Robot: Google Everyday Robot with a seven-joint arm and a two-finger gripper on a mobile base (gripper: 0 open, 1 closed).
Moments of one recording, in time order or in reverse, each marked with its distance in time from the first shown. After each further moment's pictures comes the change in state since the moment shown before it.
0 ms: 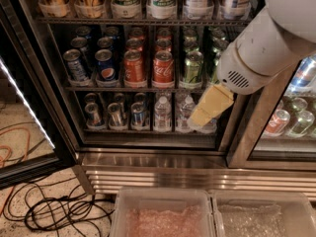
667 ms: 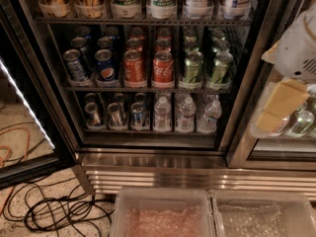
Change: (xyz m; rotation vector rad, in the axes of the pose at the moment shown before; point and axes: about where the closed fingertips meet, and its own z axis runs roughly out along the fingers) arm 0.062 -0.019 -0.063 -0.078 0.121 -0.243
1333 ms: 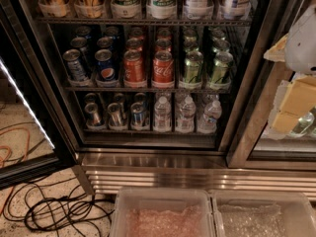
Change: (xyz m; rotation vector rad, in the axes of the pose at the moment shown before) arm 0.010 0.002 -0.012 -0.042 0.021 -0.082
